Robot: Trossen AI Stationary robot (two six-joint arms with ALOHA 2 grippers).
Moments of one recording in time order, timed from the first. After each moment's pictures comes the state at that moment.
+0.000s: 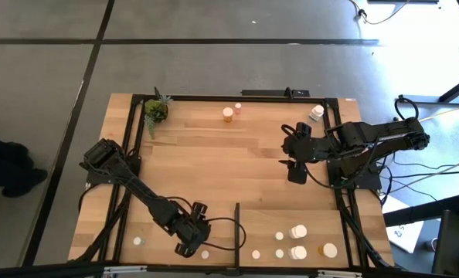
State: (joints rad) left arm -0.66 1.84 1.18 -0.47 -0.16 -0.37; right arm 0.24 1.25 1.38 -1.12 0.34 0.31
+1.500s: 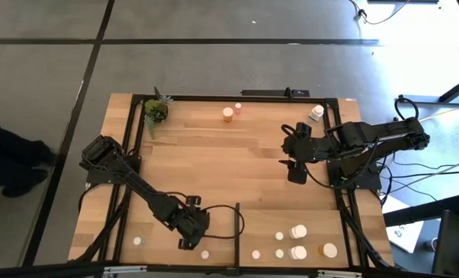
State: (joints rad) left arm -0.63 1.80 1.18 -0.58 -0.17 -0.58; right arm 0.24 1.25 1.38 -1.12 0.34 0.31
